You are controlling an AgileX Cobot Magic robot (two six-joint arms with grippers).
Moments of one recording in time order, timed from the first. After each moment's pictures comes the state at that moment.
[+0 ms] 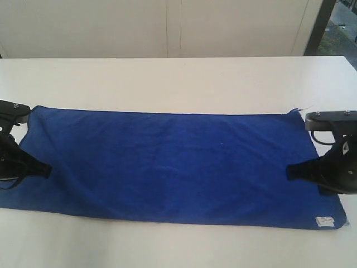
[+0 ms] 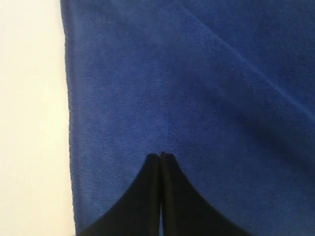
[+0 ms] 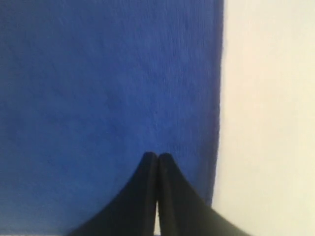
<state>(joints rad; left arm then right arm) -0.22 1.53 -0.65 0.34 0.38 -0.30 0.01 1.52 -0.67 -0.15 0.55 0.29</state>
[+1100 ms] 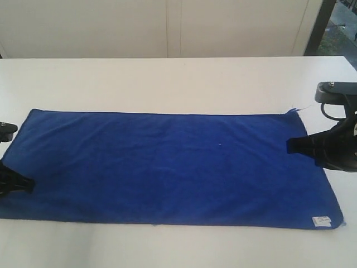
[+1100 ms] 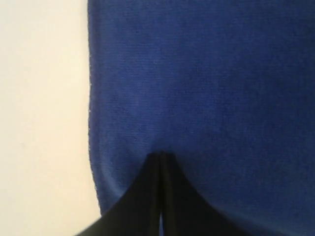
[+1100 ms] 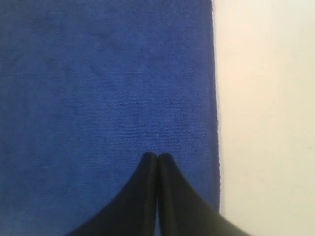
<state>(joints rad) -0.16 1.63 -0.66 0.42 0.52 -0.41 0.01 1.37 -0.67 -0.11 0.46 0.30</state>
